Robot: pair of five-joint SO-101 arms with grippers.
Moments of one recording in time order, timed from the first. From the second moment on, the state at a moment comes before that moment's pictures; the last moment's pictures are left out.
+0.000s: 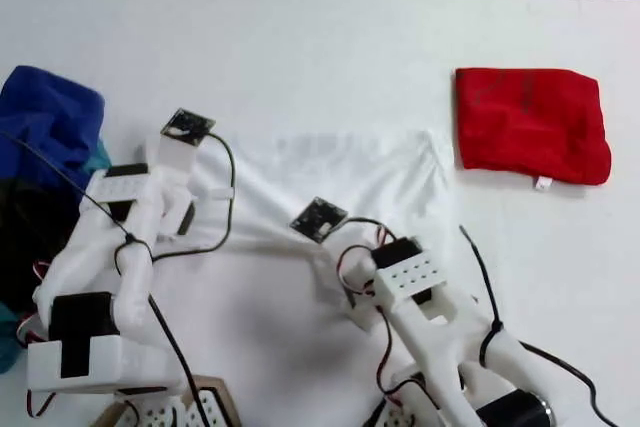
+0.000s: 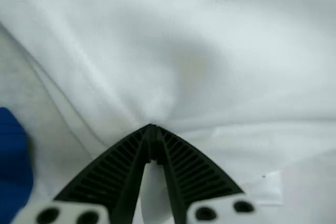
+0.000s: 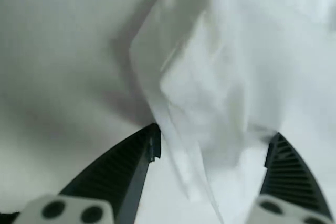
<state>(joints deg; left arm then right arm) -14.3 -1.9 42.6 49.8 -24.9 -28.0 -28.5 66.6 59.9 27.4</state>
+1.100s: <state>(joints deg) -14.3 -1.9 42.6 49.8 -24.9 -21.5 -0.7 35.4 75.0 39.6</state>
